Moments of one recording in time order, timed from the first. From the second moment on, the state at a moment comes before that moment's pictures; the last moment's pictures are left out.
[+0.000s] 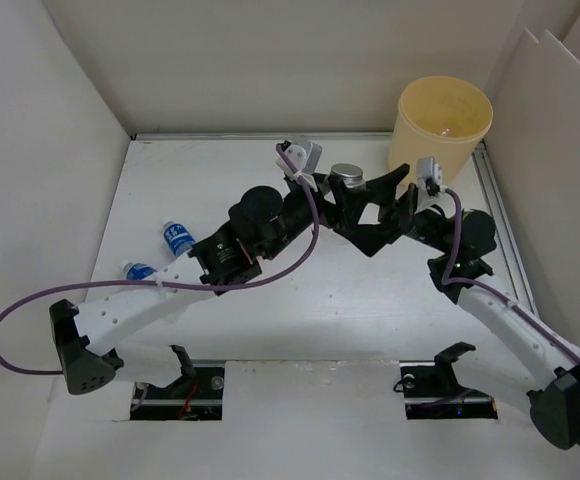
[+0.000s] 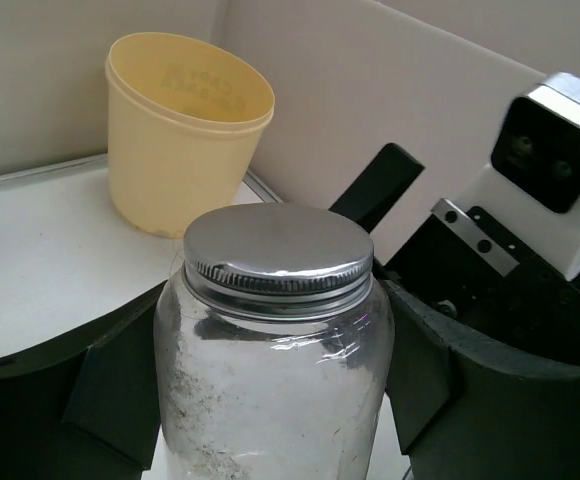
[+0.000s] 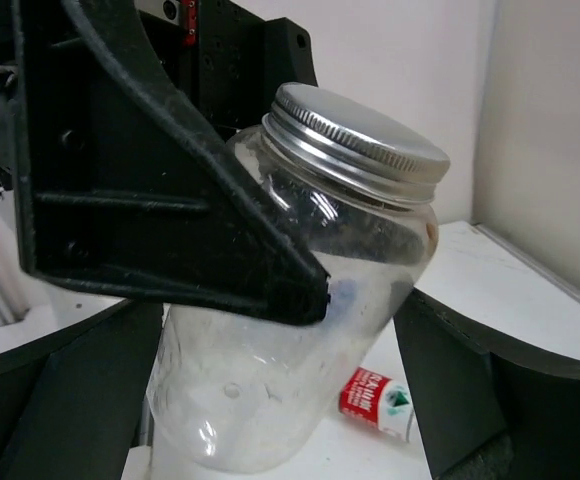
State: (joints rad) left arm -1.06 1.26 1.31 0.05 -0.25 -0.38; right arm 0.45 0.98 0.76 0.74 -0.76 0.44
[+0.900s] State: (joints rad) left arm -1.07 1.20 1.20 0.24 -0.28 -0.32; right arm 0.58 1.14 0.78 0.82 -0.75 0.50
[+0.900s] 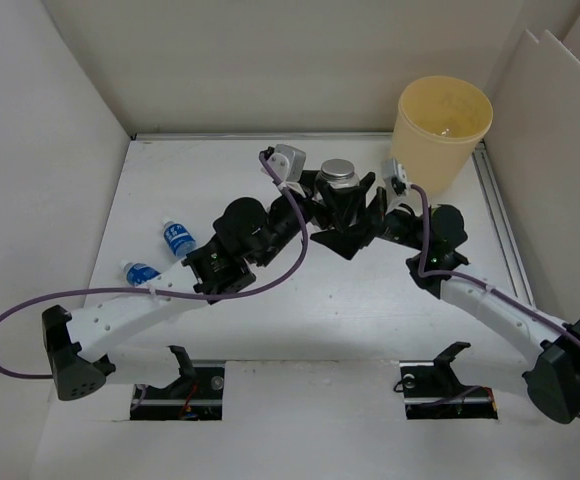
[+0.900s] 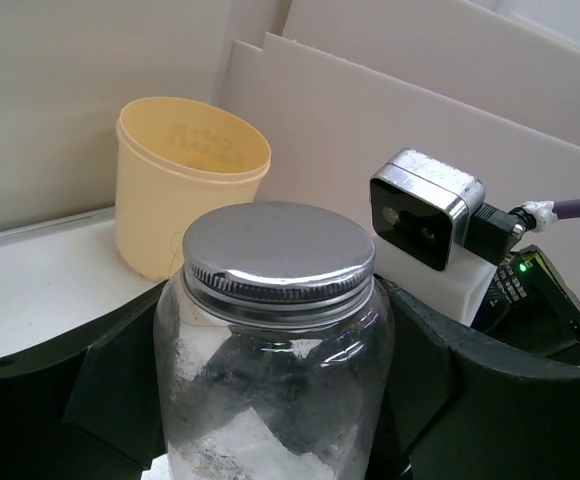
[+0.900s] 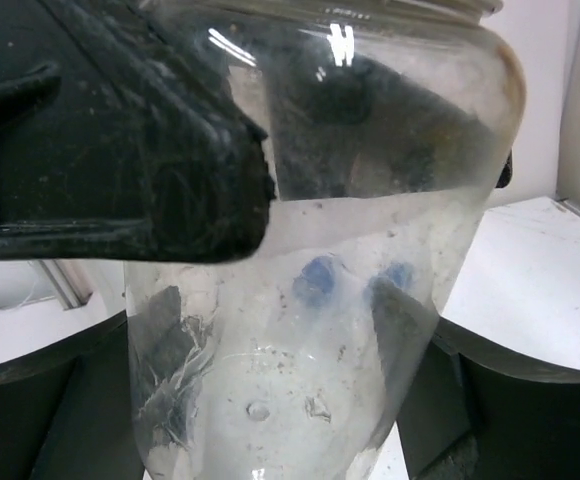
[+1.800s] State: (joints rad) left arm -1.08 1.16 1.18 0.19 -0.33 -0.39; right arm 0.51 1.11 0.83 0.68 -0.67 0.40
